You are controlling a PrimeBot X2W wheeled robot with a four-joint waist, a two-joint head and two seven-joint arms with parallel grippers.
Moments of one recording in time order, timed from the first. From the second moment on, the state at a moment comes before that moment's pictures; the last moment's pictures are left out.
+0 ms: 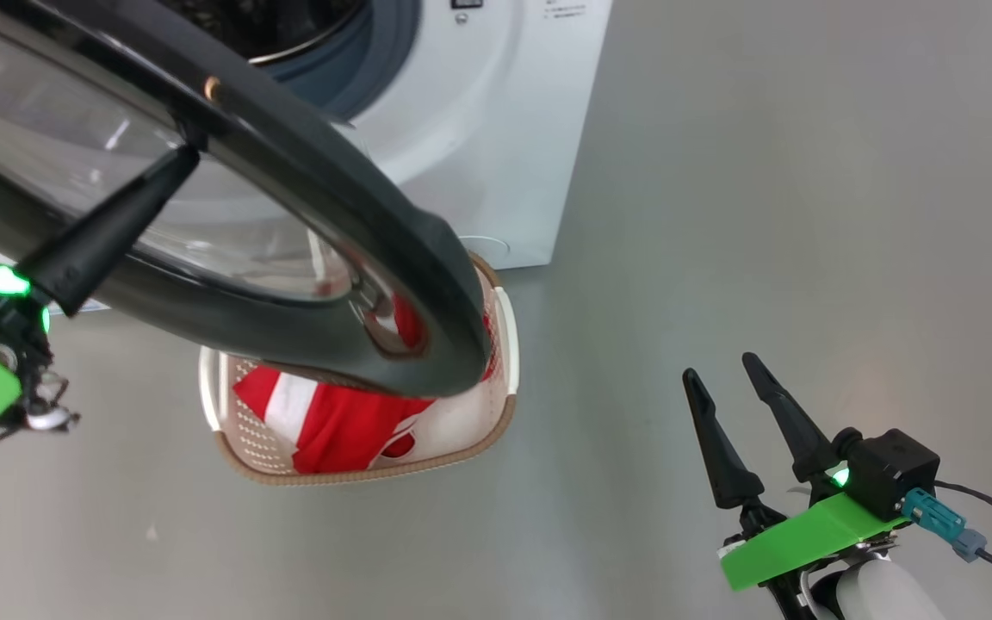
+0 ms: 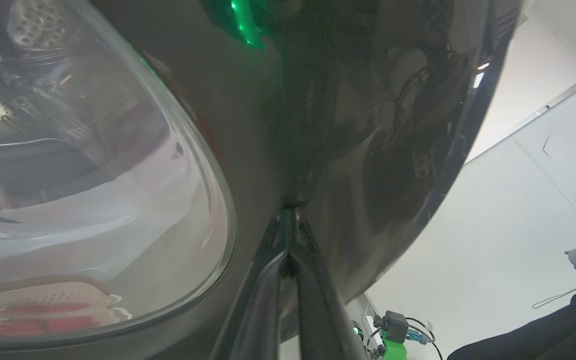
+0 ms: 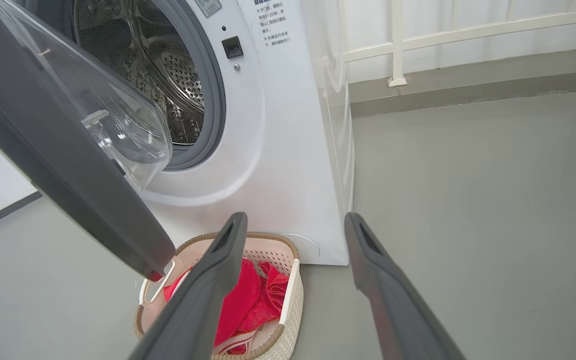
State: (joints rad) left arm -0.58 0.40 0.04 -0.08 -1.46 -0.12 0.66; right arm -0.13 -0.05 0.17 0.21 0.39 0.12 -0.26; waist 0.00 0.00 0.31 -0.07
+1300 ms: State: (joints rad) left arm -0.77 0.56 -0.21 0.13 -1.48 -0.12 0.27; right arm -0.17 -0.05 0.17 0.20 0.42 0.12 -0.26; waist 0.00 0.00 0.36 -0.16
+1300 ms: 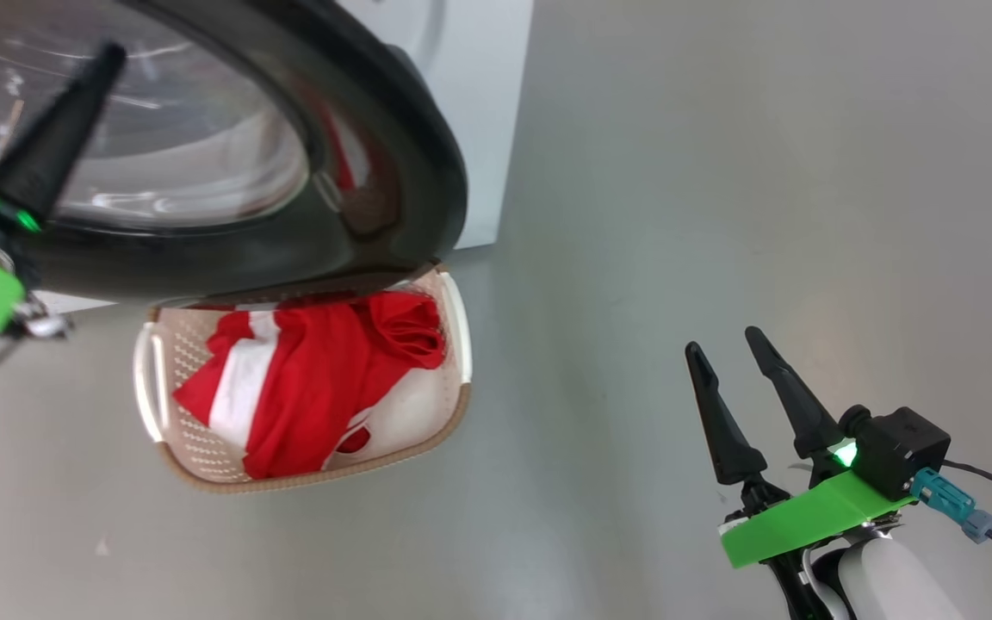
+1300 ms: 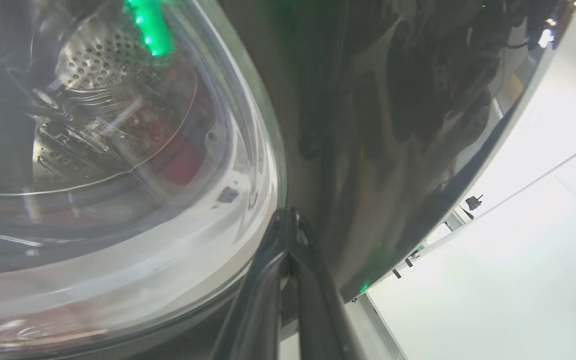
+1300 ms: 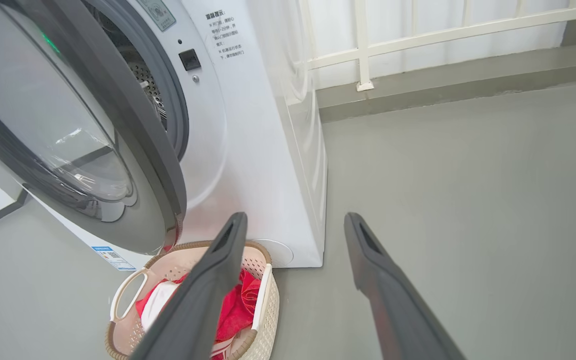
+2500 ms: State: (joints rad) left arm -0.16 0.51 -0.31 0.13 -1.54 -0.12 -0.11; right arm 0.00 -0.05 0.10 0.24 0.34 0.12 -0.26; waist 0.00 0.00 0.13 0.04
